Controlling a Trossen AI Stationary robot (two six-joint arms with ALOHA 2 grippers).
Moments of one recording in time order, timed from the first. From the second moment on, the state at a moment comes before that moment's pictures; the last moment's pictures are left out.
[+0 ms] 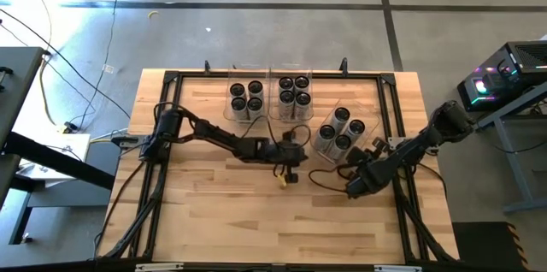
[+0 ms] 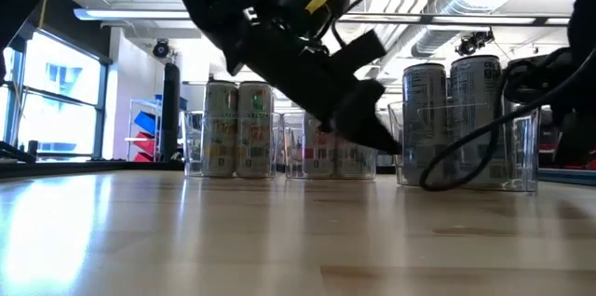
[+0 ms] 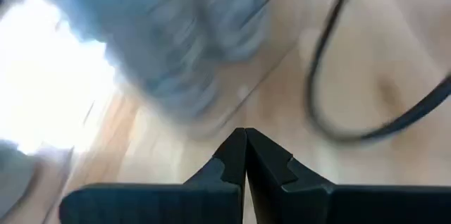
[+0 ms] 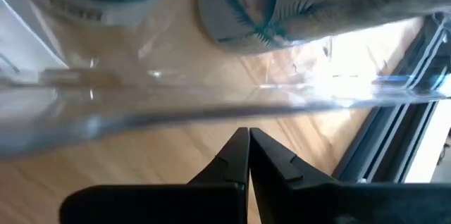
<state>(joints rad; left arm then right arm) -0.08 2.13 1.25 0.28 -0.22 0.08 0.56 1.51 0.66 -1.13 0.50 1.23</state>
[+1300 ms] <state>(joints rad) -0.04 2.19 1.23 0.48 -0.18 0.19 0.48 1.51 0.64 -1.09 0.59 1.12</state>
